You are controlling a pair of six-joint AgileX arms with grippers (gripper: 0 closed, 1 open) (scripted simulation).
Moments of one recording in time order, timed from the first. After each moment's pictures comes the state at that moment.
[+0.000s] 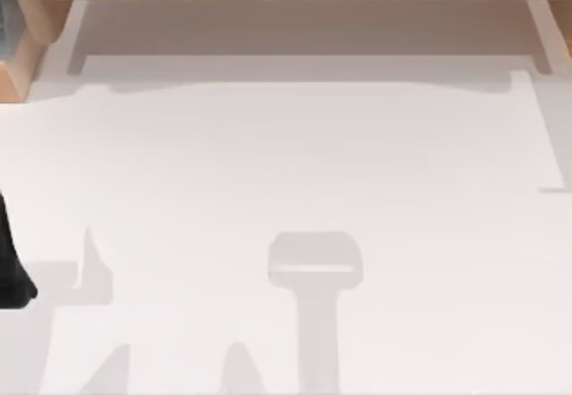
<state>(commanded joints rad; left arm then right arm) 0.00 0.00 0.00 0.00 0.00 0.00 -0.71 2.06 0.49 1.58 -0.67 -1.55</state>
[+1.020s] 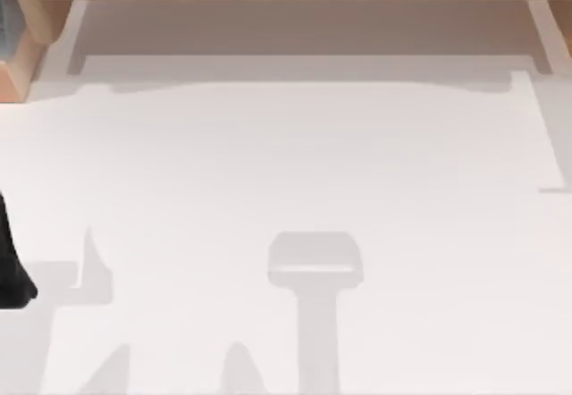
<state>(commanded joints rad) 0.00 0.00 0.00 0.00 0.00 0.00 -0.72 2.06 0.47 1.59 -0.69 -1.55</state>
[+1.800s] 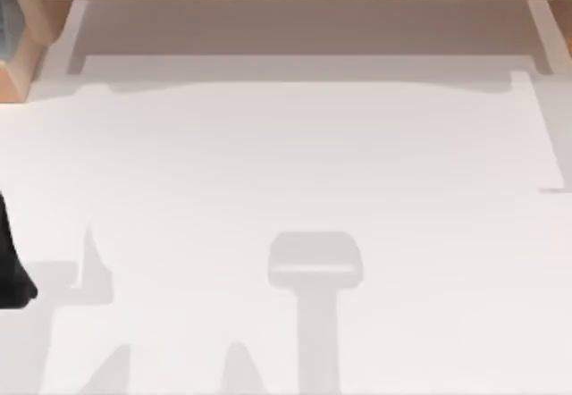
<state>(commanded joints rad) 0.00 0.00 0.00 0.00 0.00 0.00 -0.82 2.05 0.53 1.48 -0.63 -1.48</state>
